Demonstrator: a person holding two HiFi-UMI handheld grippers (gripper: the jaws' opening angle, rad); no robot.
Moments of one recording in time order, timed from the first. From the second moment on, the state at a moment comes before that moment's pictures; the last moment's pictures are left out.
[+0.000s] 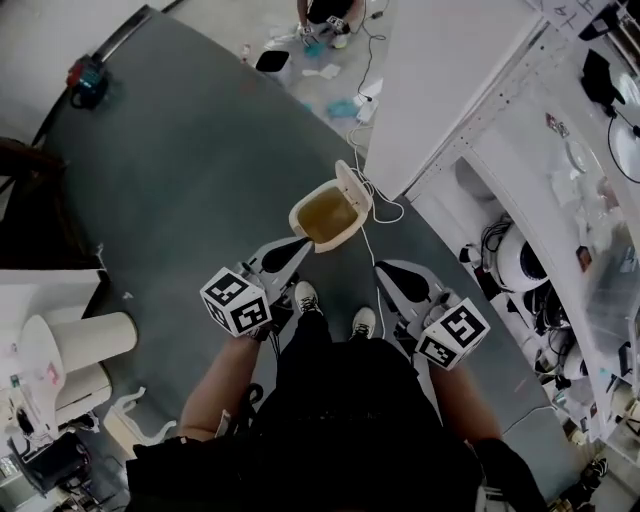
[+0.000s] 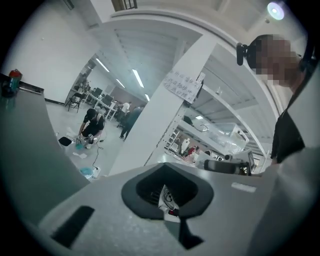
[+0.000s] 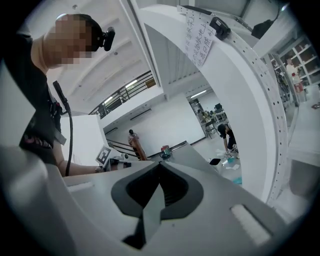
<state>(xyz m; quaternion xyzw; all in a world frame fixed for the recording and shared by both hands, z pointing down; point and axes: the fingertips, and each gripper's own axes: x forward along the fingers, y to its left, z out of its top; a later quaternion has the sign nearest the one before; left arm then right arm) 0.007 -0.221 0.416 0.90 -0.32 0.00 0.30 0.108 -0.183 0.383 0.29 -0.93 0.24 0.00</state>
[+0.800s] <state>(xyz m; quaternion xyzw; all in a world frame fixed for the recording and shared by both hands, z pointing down) 0.059 -0.114 0.347 0.91 -0.32 -0.02 0.27 0.122 -0.120 0.325 0.23 -0.95 0.21 0.00</state>
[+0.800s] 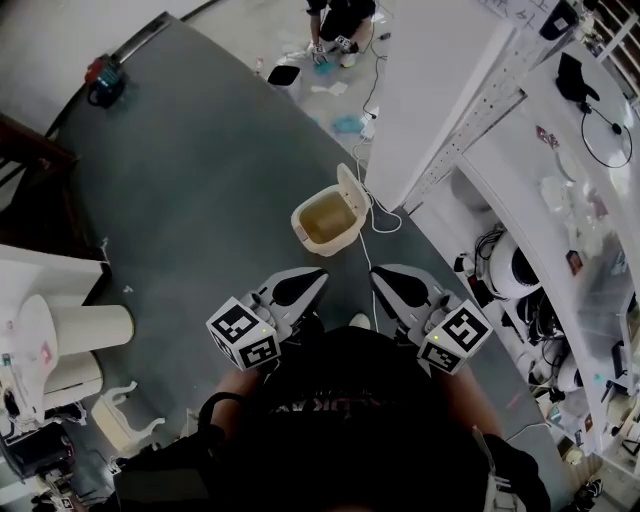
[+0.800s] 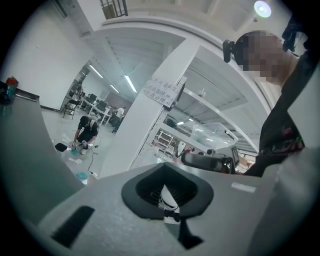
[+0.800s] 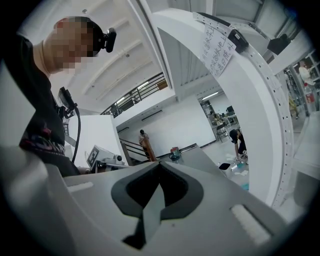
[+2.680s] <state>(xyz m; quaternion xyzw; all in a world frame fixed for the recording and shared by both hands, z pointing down) 0.061 -0.056 0.352 0.90 -0.31 -0.04 0.29 0.105 -0.063 0.342 0.20 -0.95 0.22 0.02</state>
